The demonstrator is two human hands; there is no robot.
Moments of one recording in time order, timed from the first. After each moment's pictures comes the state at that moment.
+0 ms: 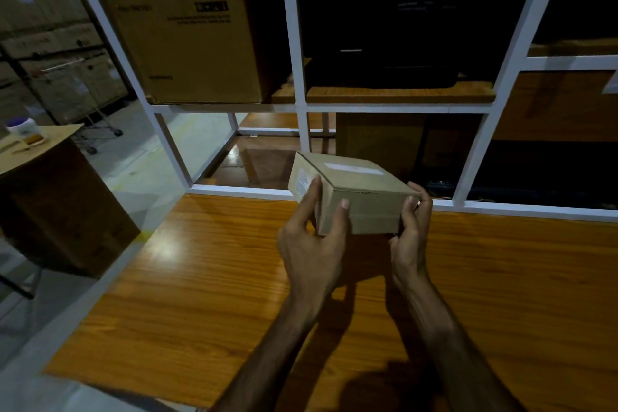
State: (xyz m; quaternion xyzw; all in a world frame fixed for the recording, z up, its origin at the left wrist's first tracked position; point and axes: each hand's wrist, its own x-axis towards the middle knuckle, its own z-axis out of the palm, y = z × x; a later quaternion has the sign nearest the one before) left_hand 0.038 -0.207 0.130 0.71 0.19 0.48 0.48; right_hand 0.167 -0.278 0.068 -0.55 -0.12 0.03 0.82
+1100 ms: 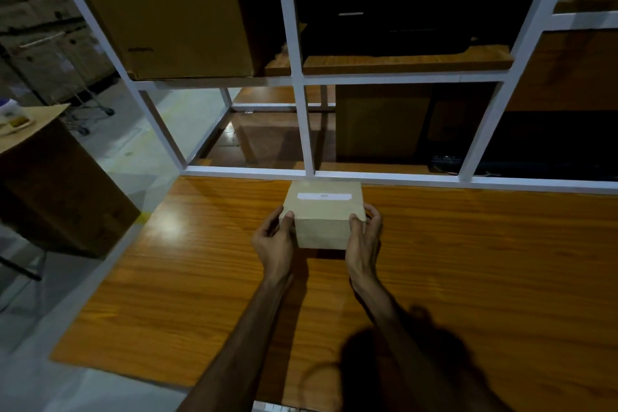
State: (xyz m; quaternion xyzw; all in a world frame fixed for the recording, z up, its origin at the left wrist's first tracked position) left_hand 0.053 -0.111 0.007 0.50 0.39 0.39 0.67; right_hand 0.146 -0.210 -0.043 -0.74 -0.07 0.04 0.67
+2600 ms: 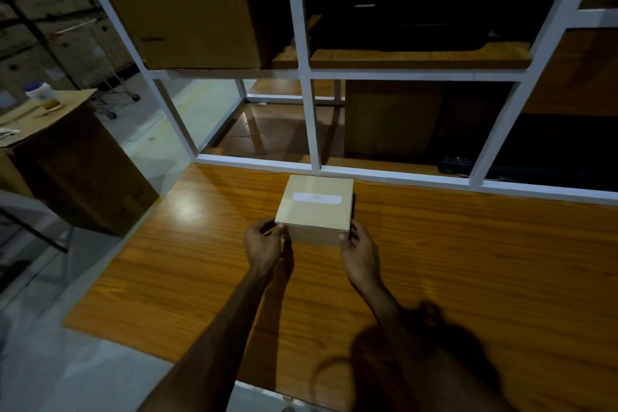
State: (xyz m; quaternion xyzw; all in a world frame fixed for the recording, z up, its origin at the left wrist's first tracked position) left_hand 0.040 -0.078 -0.040 0.65 0.47 0.29 0.52; right_hand 0.163 -0.232 -0.081 -0.81 -0.18 0.16 0.53
